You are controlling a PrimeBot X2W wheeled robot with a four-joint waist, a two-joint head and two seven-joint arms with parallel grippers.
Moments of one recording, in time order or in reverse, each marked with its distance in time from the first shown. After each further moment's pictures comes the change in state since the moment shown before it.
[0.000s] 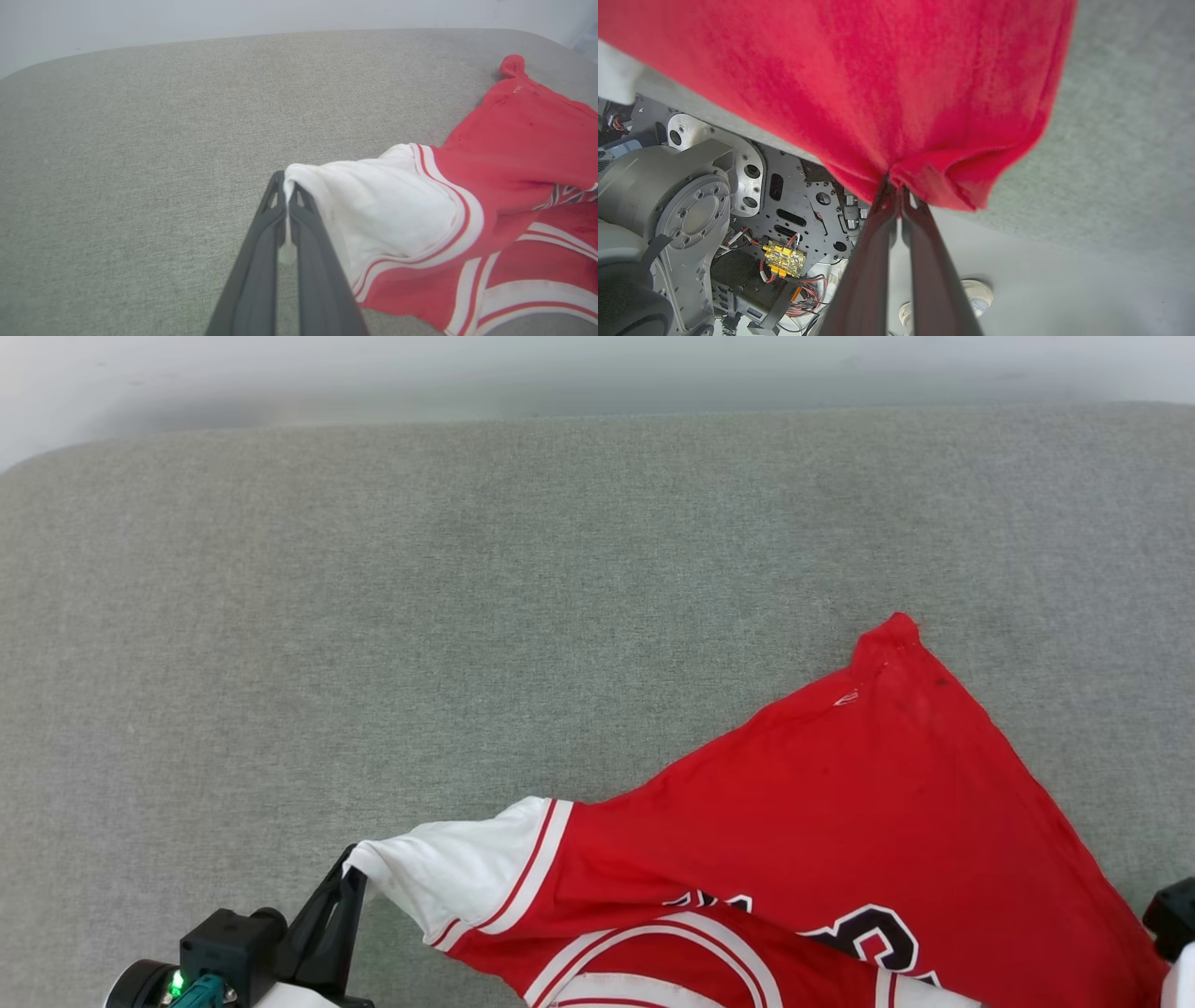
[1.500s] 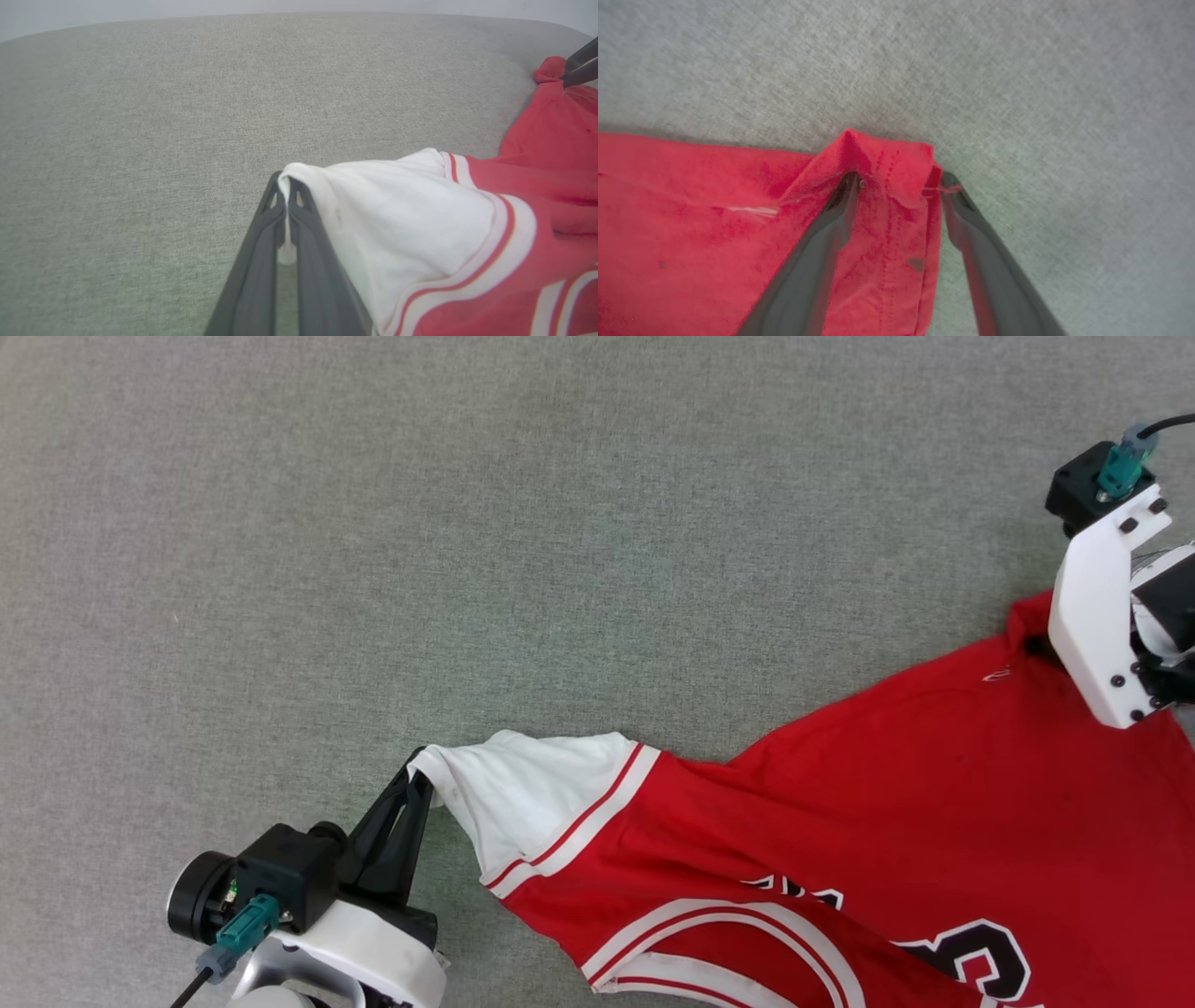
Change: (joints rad) left arm -0.191 -0.095 -0.038 0.044 0.059 -0.072 0.000; right arm -0.810 0.278 0.154 0.181 -0.259 -0.002 0.243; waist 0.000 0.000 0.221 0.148
